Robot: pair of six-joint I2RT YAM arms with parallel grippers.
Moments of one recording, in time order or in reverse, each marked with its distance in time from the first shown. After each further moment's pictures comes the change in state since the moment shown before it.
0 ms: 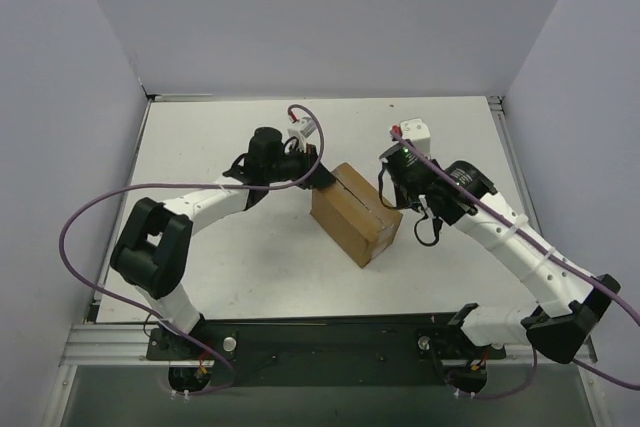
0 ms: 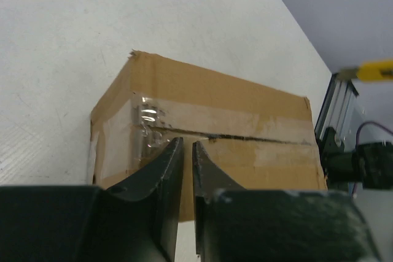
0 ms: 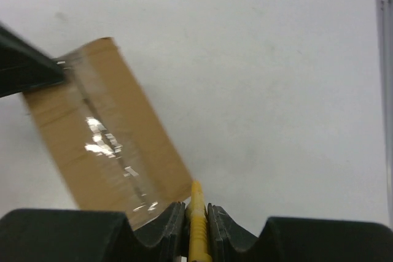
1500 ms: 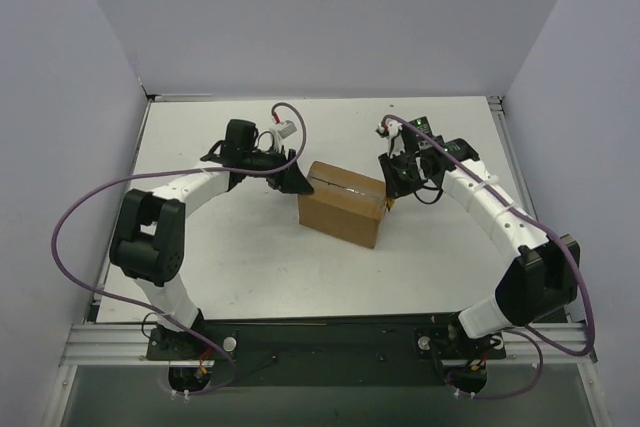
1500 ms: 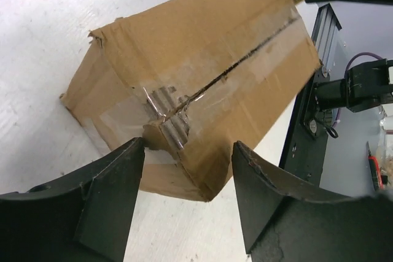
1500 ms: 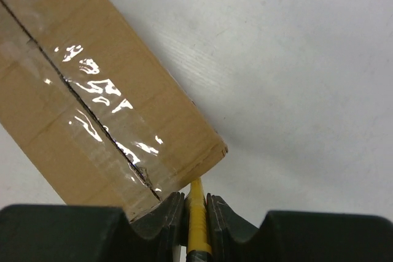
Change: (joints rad) left arm 0.194 0.060 0.101 -0.364 0.391 0.289; right arm -0.434 0.192 -0.160 0.270 -0.664 -0.503
